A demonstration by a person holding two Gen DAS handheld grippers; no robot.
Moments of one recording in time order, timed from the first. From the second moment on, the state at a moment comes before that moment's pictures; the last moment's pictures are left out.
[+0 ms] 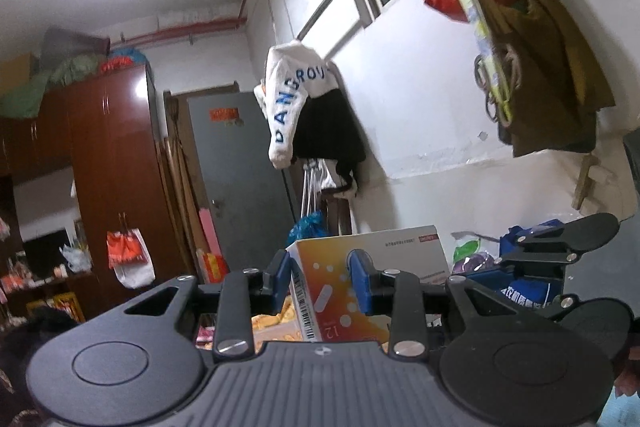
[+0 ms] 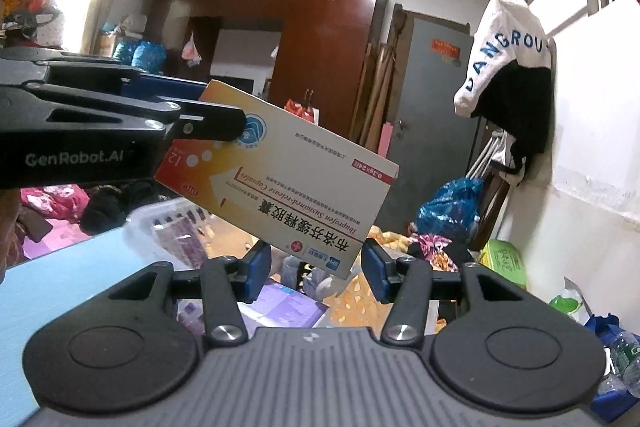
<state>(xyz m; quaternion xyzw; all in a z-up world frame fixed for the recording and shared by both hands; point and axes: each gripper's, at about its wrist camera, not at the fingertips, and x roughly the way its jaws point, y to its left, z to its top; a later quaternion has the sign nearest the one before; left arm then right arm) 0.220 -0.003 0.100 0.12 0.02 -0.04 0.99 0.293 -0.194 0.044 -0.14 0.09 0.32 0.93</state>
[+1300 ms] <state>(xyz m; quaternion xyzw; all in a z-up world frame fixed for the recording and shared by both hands) 0.255 0.022 0.072 0.06 0.09 -0.02 0.99 0.311 -0.219 0.041 -0.11 0.12 0.29 0.94</state>
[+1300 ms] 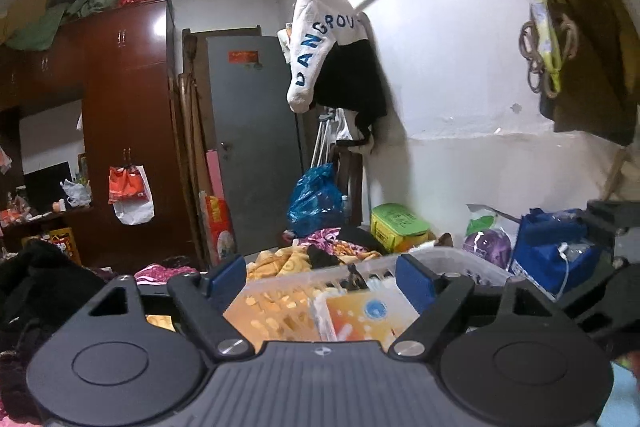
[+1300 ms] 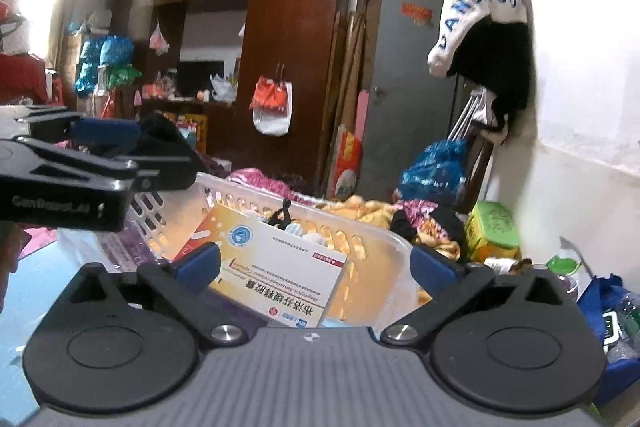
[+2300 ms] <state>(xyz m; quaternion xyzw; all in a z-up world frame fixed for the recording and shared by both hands) 0.208 0.044 -0.030 0.04 0.25 0.03 0.97 0.317 -0.248 -0.059 -0.02 0.28 0.28 0.92</state>
